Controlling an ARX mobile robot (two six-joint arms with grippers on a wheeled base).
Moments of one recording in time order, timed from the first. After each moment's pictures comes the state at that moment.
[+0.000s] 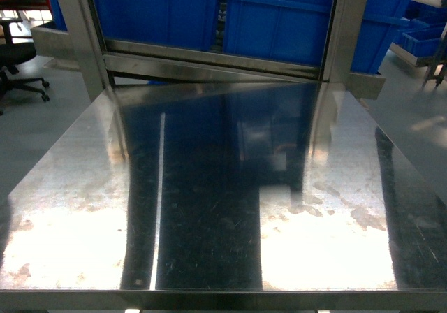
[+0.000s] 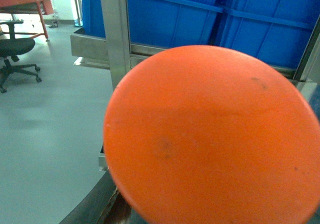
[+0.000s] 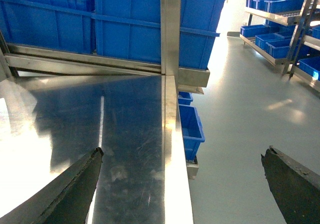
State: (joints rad) left arm -0.09 1.04 0.17 0.85 -0.08 -0.02; right arm 0.00 0.00 0.01 -0.01 0.00 0.00
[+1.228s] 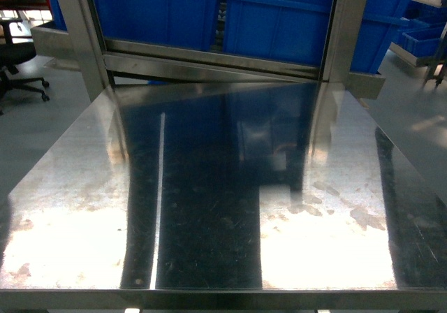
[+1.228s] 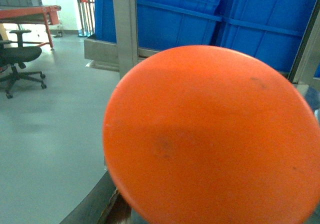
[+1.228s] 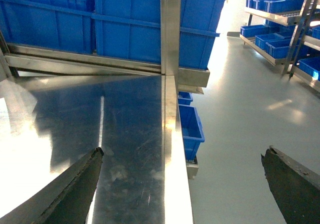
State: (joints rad) left arm 0.00 0.40 0.01 0.40 0.00 -0.02; right arm 0.00 0.00 0.01 -0.01 0.00 0.00
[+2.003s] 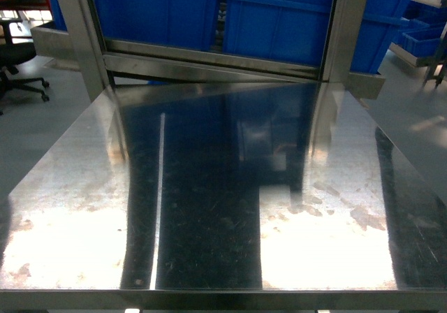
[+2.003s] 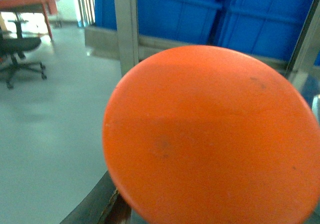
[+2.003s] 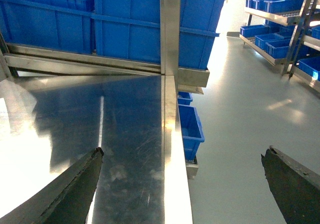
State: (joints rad) left arm 0.00 0.10 0.01 0.06 0.00 -0.02; right arm 0.00 0.00 0.01 -0.01 0.00 0.00
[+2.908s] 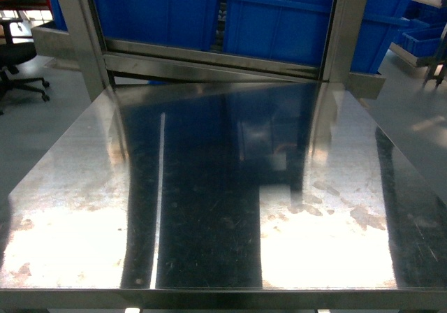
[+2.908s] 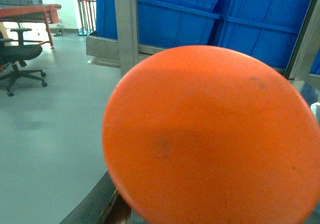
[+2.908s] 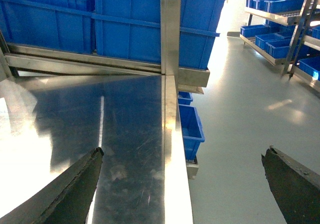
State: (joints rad) left arm 0.00 0.01 0.01 -0.01 0.00 -0.02; right arm 0.00 0.00 0.01 -0.01 0.00 0.00
